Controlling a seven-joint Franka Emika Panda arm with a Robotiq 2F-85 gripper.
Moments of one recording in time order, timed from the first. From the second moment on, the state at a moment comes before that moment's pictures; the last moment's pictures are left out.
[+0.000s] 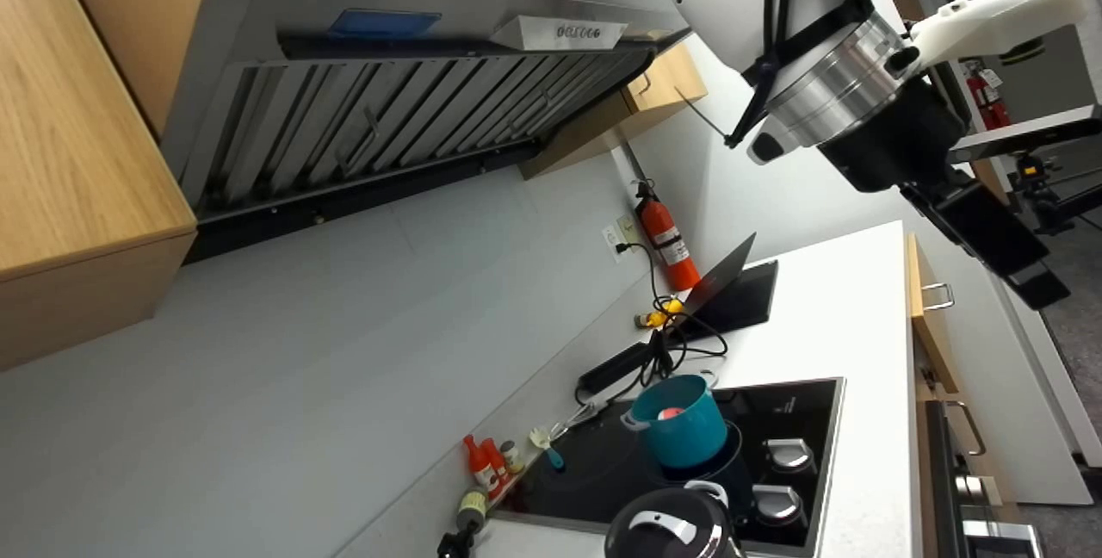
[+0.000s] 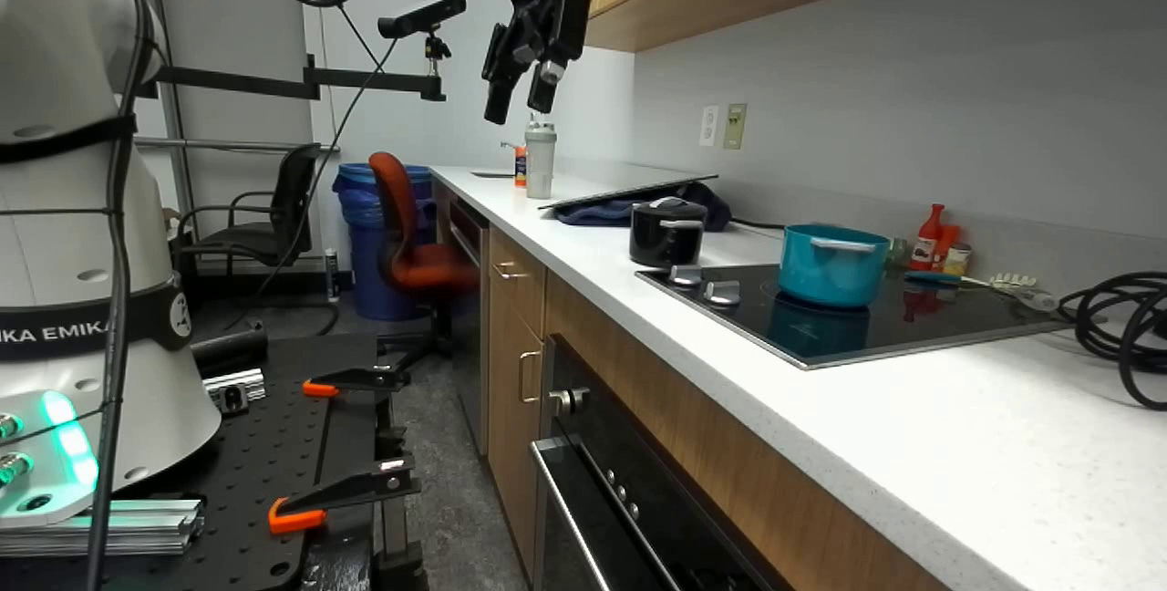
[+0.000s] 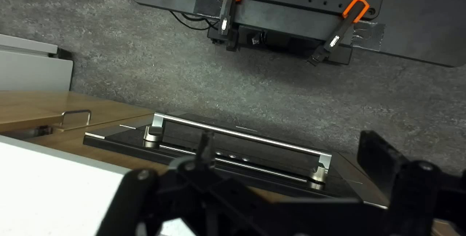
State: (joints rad) arm 0.03 -0.44 0.09 -2.45 -0.13 1.74 -0.07
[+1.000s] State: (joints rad) arm 0.03 -0.44 0.08 -2.45 -0.13 1.74 -0.07
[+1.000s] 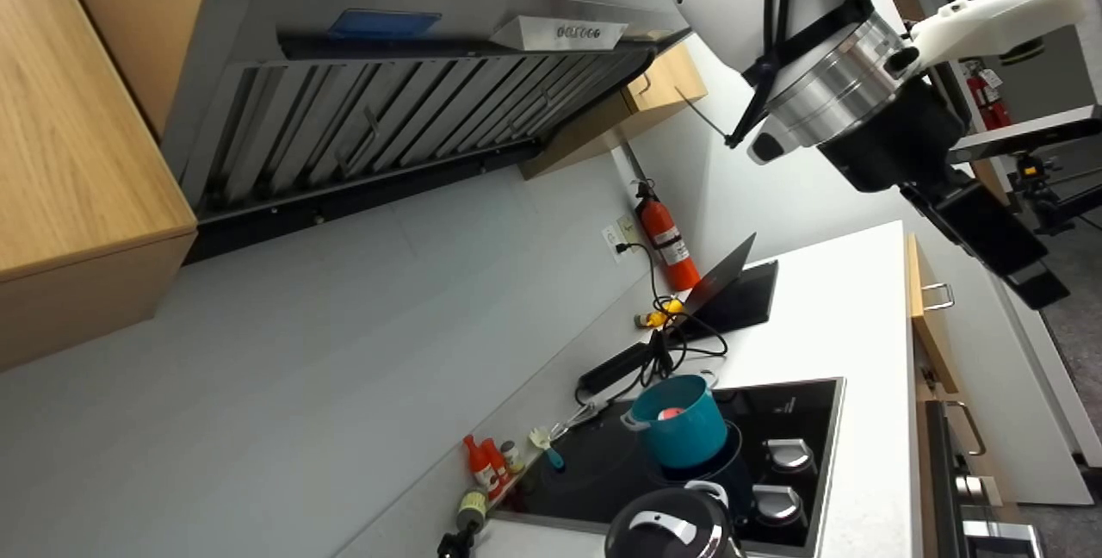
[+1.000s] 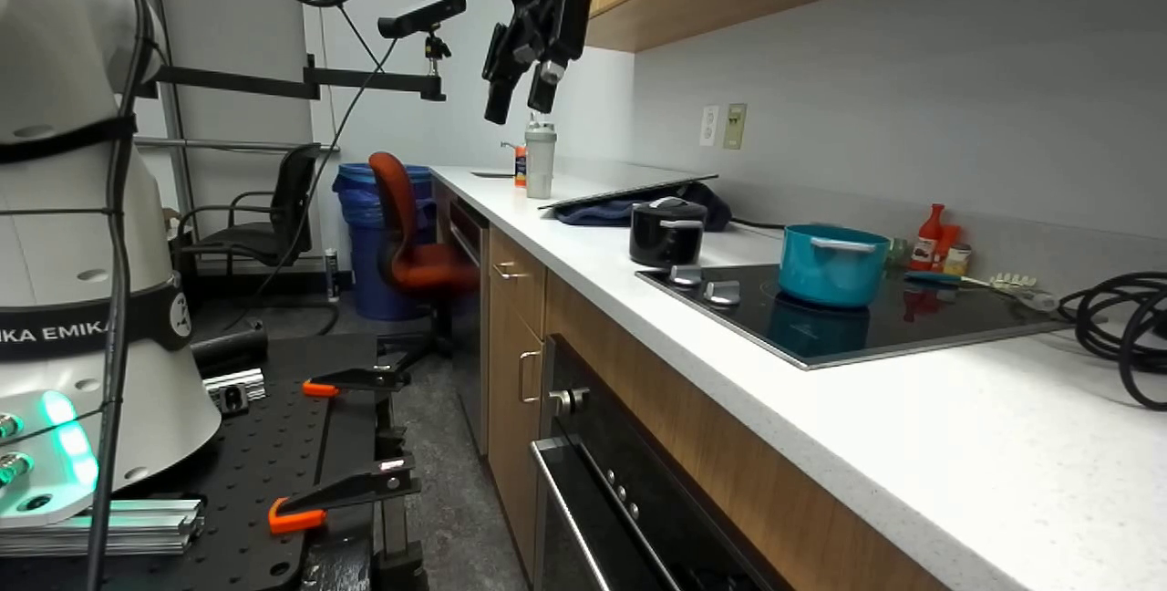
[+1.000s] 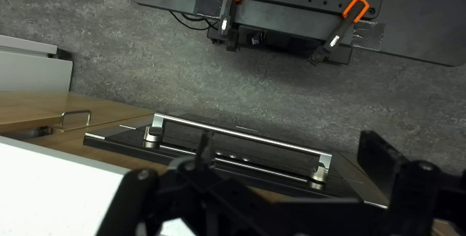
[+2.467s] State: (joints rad) arm 0.03 -0.43 0.06 -2.38 -0.18 1.75 -0.09
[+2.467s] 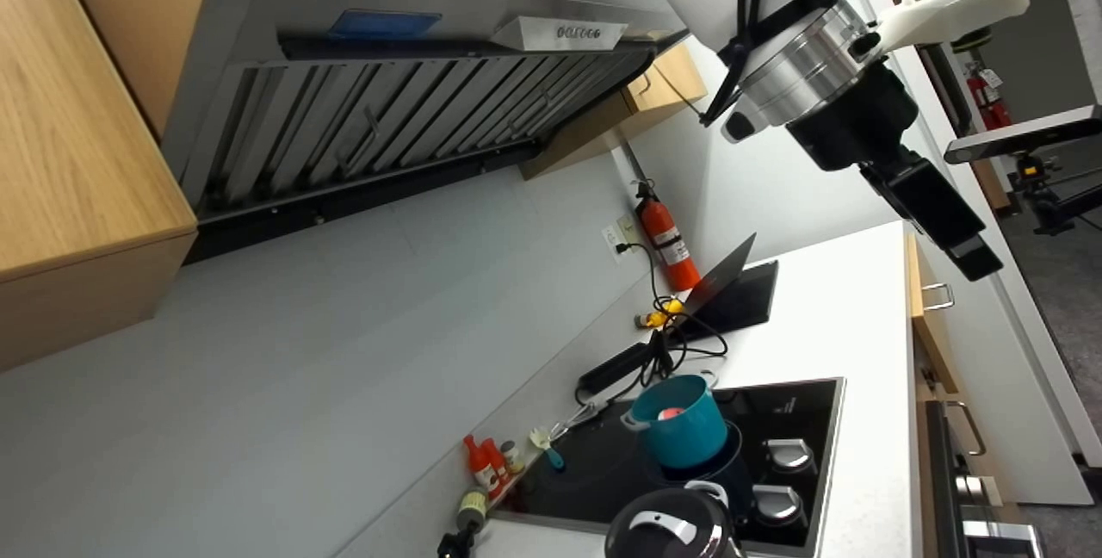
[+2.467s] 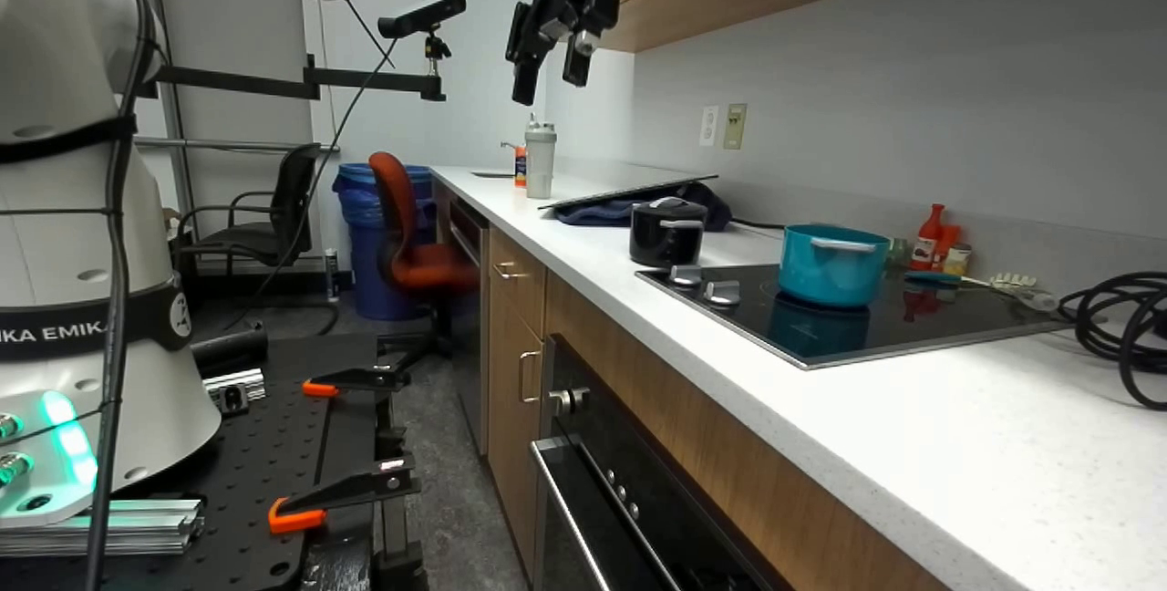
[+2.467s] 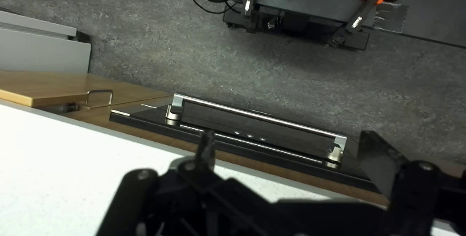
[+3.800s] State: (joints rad) arm 0.05 -0.34 0.08 -2.38 -0.18 1.91 -0.09
